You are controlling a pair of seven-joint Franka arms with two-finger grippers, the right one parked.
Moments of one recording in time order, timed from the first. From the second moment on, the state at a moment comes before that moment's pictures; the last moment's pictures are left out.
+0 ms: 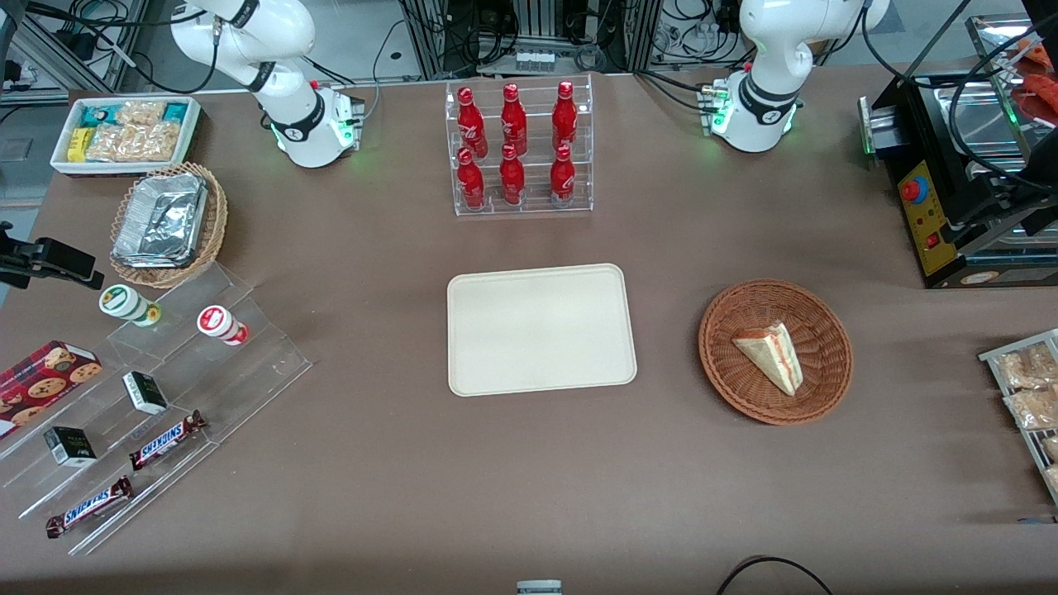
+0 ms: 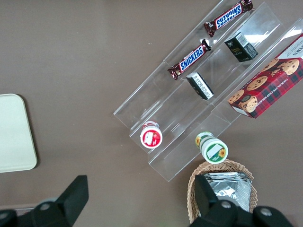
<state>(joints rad) 0.05 -0.04 -0.05 -1.54 0.02 1.57 -0.06</state>
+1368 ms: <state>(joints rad) 0.04 0.00 -0.13 -1.99 0.02 2.10 -0.60</state>
